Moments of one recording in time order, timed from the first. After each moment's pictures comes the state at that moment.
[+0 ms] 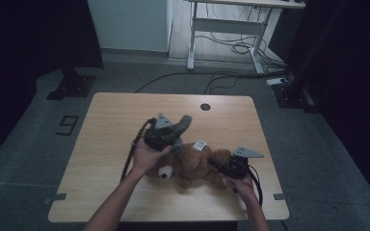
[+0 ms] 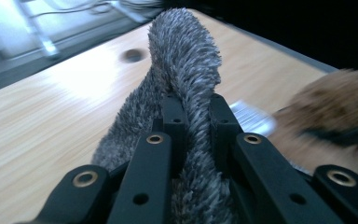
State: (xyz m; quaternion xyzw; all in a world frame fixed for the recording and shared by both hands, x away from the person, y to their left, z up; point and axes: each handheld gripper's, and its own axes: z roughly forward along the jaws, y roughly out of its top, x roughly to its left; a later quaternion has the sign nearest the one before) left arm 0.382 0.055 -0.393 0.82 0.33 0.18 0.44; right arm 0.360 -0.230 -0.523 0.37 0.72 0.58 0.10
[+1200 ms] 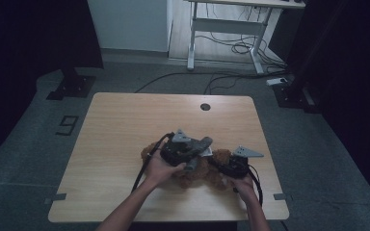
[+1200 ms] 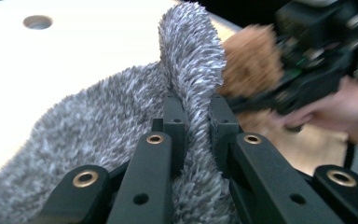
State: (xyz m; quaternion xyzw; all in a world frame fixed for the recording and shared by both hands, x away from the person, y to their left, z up) left arm 0.356 0.013 -0.420 0.85 0.30 0.08 0.44; right arm 0.361 -0.231 -0.525 0.37 0.72 0.58 0.10
